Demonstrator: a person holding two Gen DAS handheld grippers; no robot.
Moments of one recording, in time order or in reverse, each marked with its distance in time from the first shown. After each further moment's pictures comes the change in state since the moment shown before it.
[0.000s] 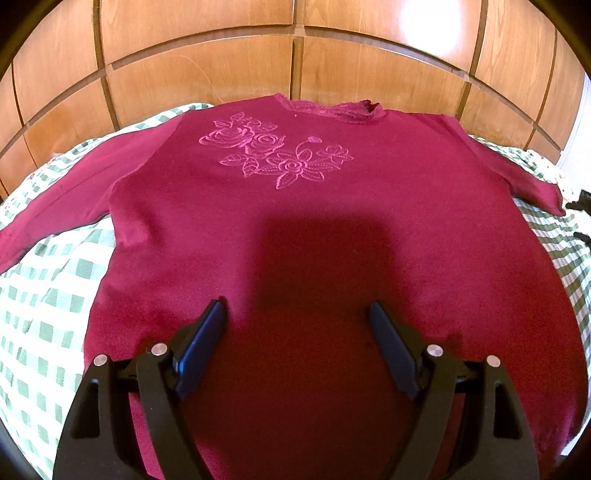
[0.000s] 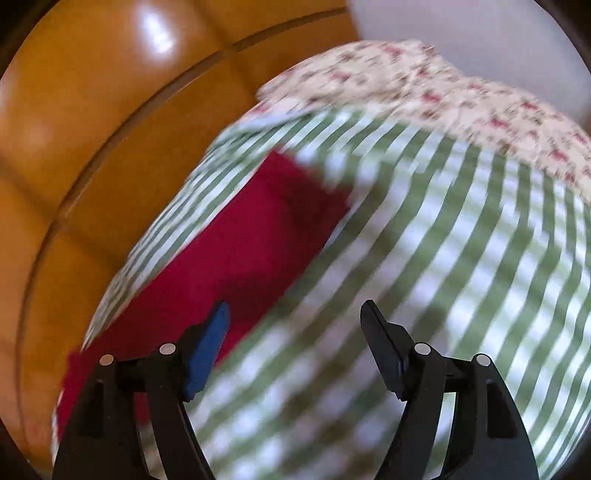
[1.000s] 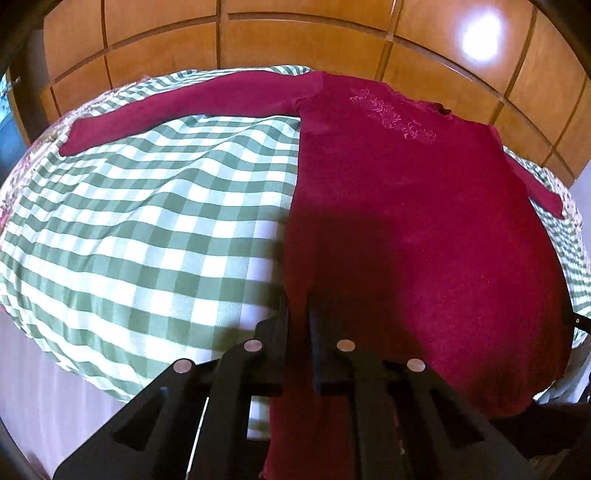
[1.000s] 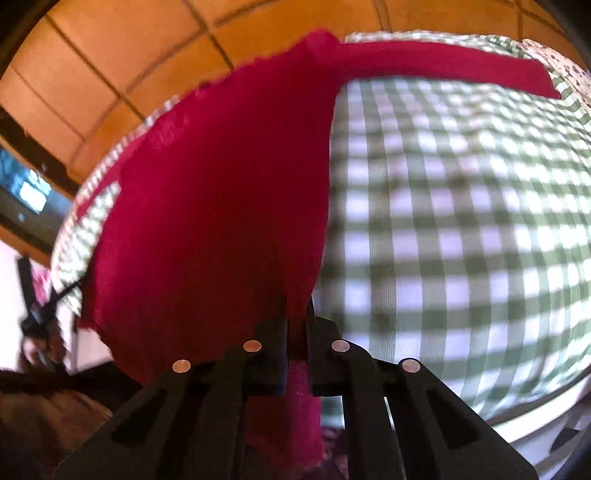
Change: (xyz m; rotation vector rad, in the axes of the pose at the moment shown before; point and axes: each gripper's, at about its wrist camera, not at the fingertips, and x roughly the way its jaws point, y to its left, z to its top) left arm -0.101 0.116 -0.107 -0.167 0.084 0.058; right arm -0.119 0.078 -0.283 -0.711 0.428 0.308
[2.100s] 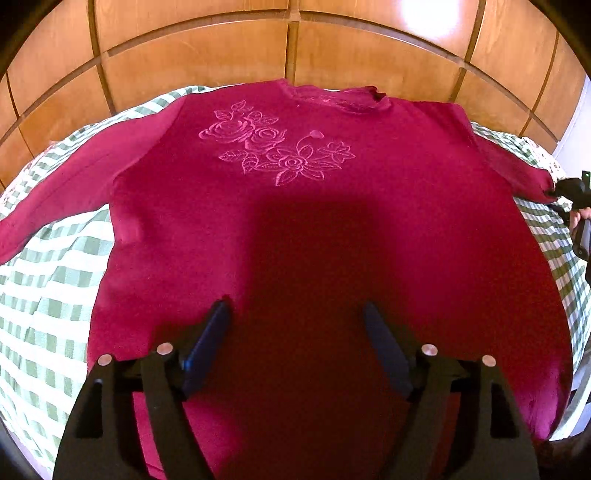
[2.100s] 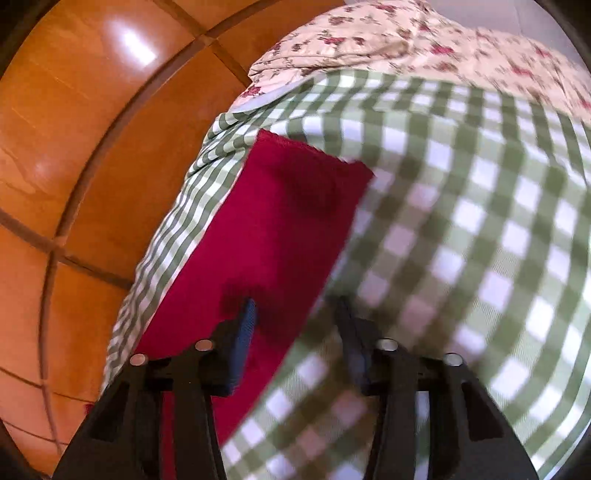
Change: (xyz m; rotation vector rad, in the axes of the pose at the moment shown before) left arm 0.073 -0.138 0.090 0.174 0.009 -0.067; right arm -0.004 -0.305 0.217 0.848 -0.445 -0.249
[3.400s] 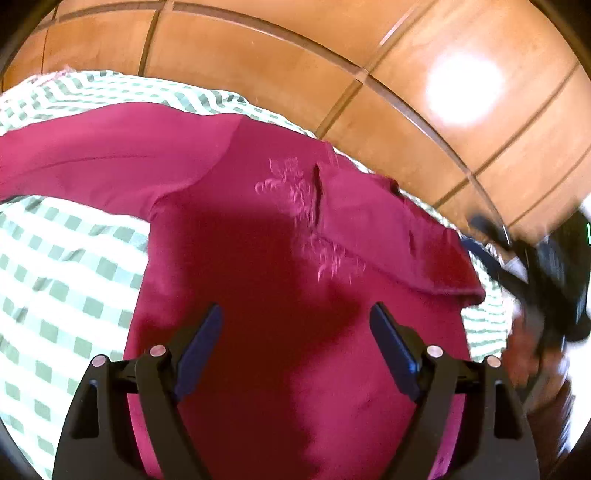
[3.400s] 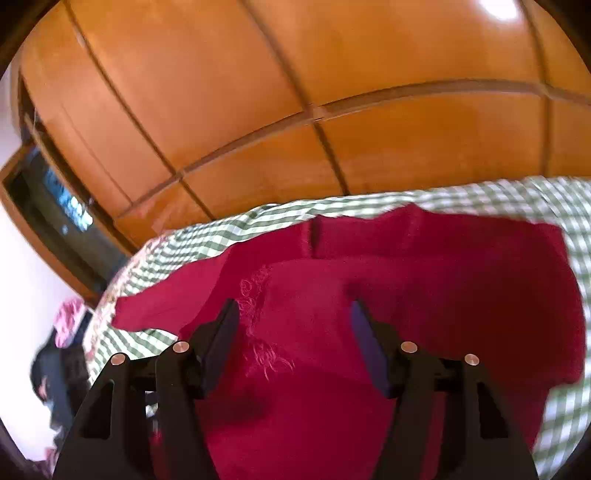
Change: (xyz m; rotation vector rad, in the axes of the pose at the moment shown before) left arm -0.010 0.094 0.041 -0.345 -0.077 -0.303; right arm -0.107 0.285 -0.299 -0.840 0.264 0.597
